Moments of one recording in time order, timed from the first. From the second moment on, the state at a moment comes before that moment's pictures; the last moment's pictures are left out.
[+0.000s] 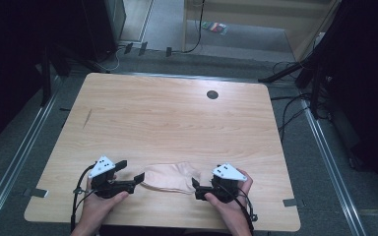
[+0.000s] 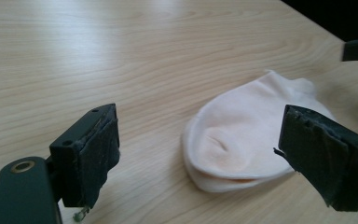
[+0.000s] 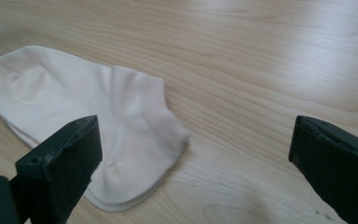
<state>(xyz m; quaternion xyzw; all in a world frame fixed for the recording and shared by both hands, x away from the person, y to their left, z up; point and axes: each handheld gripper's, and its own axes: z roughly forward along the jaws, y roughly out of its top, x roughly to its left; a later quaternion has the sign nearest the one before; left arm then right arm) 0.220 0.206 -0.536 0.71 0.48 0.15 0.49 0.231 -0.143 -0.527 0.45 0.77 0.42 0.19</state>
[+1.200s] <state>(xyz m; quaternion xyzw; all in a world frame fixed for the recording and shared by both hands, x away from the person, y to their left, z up) 0.224 0.292 -0.539 0.67 0.56 0.19 0.45 0.245 -0.224 -0.516 0.53 0.70 0.42 0.24</state>
